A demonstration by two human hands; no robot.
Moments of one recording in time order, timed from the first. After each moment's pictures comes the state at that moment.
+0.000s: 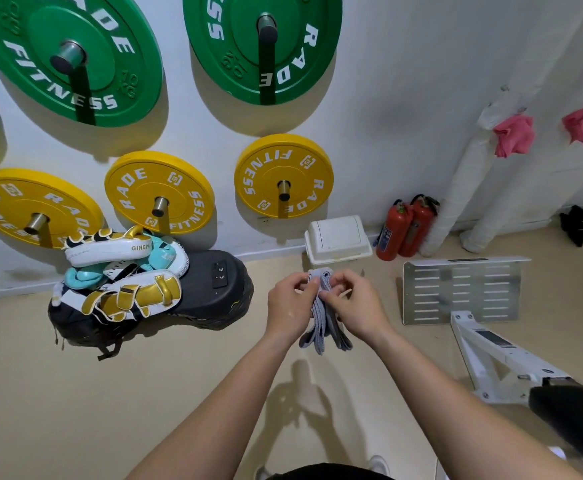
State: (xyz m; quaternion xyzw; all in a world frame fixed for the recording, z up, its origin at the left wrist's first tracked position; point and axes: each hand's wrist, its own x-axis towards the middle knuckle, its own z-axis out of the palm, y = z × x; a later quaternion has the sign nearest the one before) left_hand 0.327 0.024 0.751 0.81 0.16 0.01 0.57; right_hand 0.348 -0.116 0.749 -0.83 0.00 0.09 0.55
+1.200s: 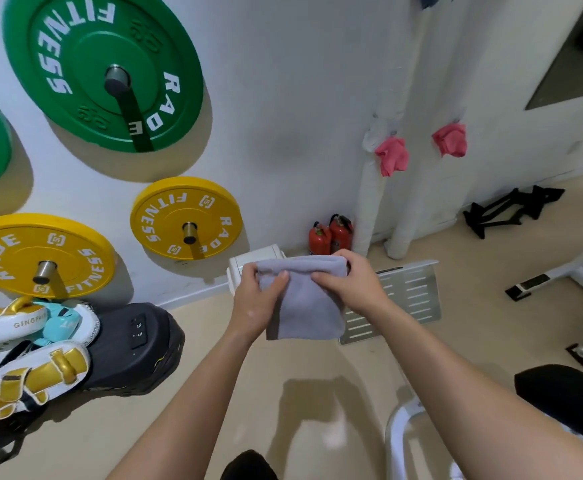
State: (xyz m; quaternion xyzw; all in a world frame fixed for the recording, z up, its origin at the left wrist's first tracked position) left_hand 0.440 -0.171 0.790 0.82 0.10 0.00 0.56; right_hand 0.452 -0.366 0.798 -0.82 0.04 0.03 0.57
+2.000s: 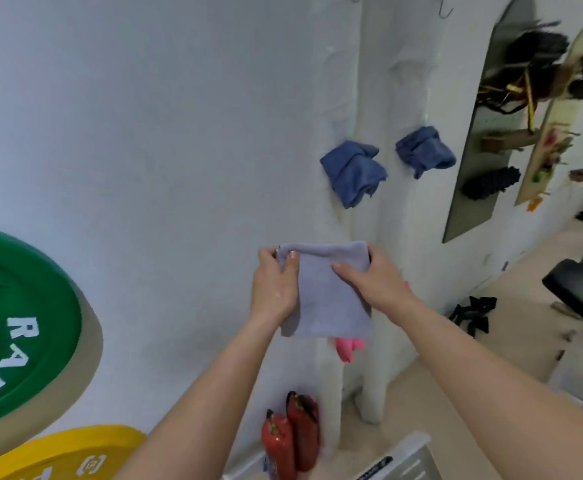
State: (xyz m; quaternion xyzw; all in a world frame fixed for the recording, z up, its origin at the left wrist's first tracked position) left_hand 0.915 -0.382 0.998 0.82 -0.11 0.12 0.55; right_hand 0.863 -0.557 0.998 -0.83 0.08 -0.21 0.52
